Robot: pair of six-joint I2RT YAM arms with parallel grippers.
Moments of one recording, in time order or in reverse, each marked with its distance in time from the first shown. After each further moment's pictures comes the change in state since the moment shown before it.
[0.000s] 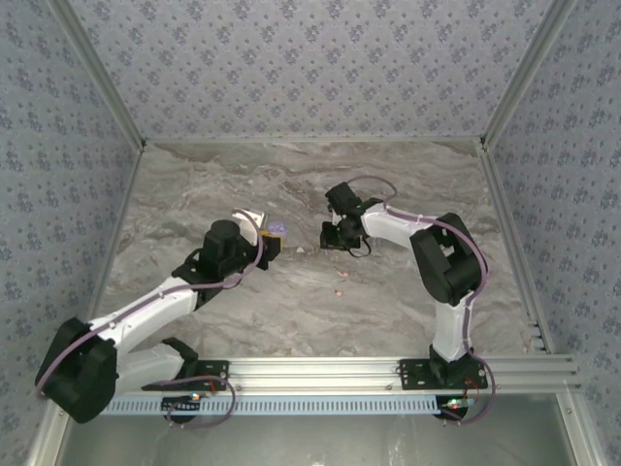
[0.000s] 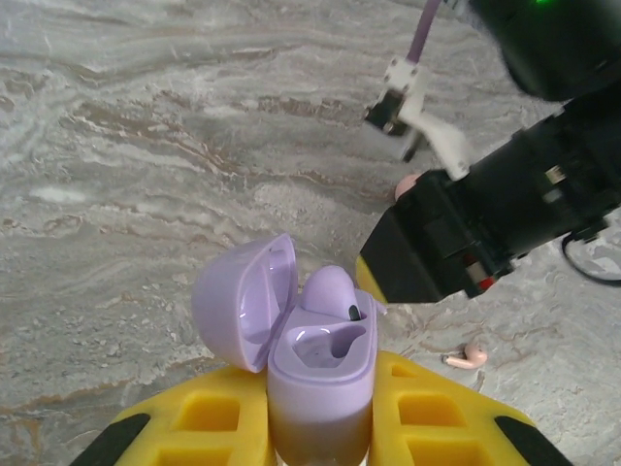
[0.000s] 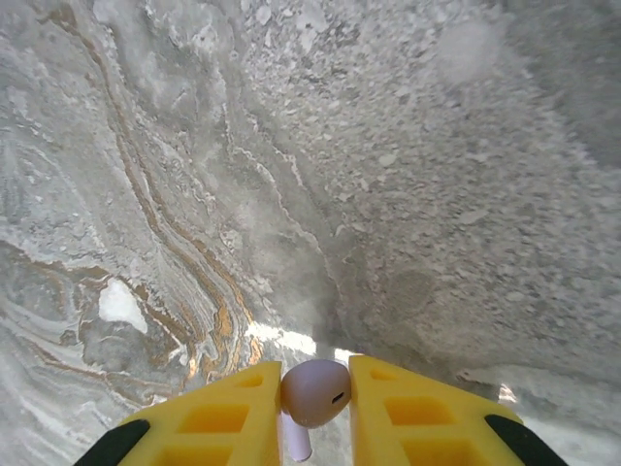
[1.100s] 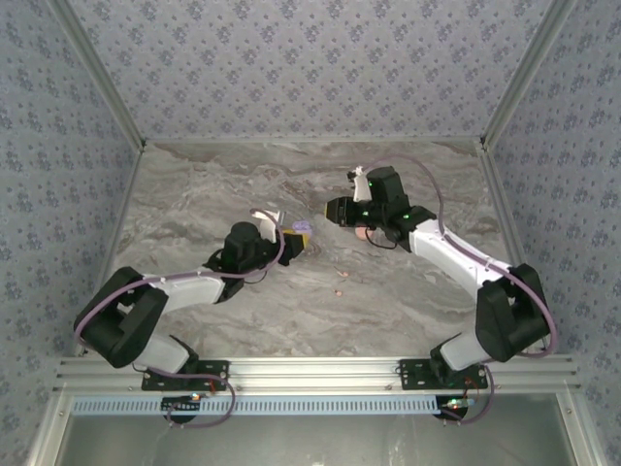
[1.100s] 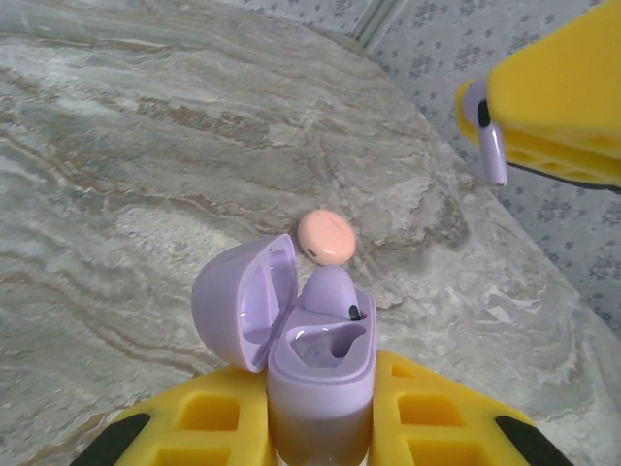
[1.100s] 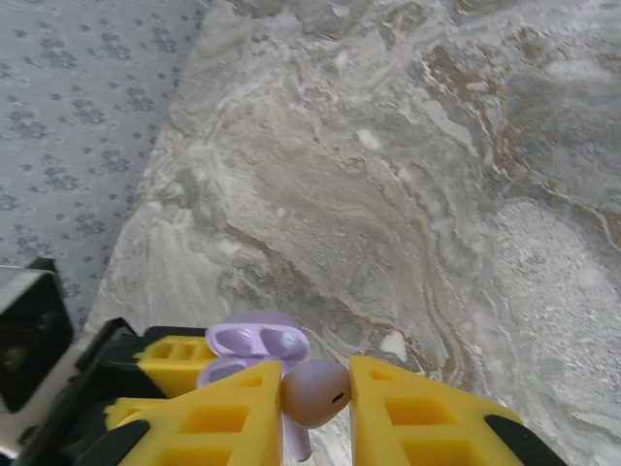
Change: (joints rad) left arm -0.053 0.320 -0.029 0.517 0.128 -0.218; right arm -0.082 -0.460 -0.214 0.335 -0.219 -0.017
